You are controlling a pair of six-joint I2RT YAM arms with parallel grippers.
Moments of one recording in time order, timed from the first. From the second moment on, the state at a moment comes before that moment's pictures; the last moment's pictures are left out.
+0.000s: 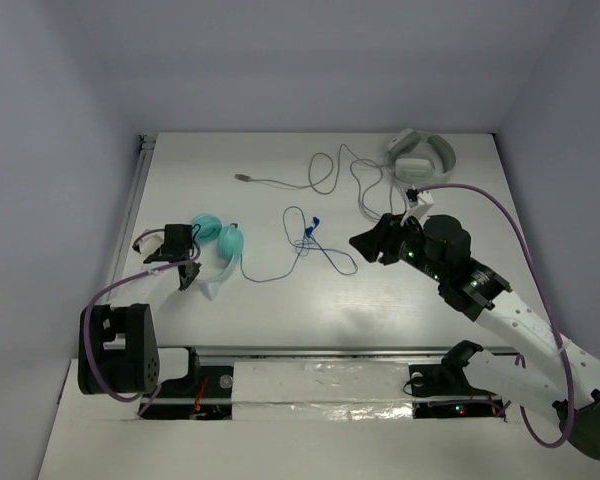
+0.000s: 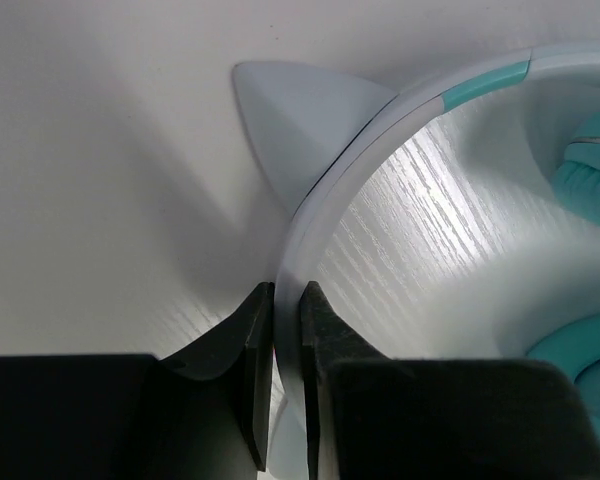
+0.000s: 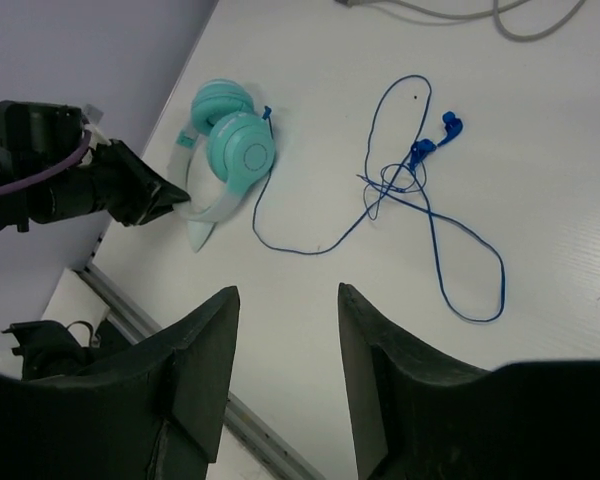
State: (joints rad) left arm 0.00 1.29 0.56 -0.38 -0.39 -0.92; right arm 0.64 0.87 0.77 -0.15 -0.09 0.58
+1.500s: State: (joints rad) left arm 0.00 1.04 1.24 -0.40 0.55 -0.66; right arm 0.64 1.71 1.03 0.40 -0.52 0.36
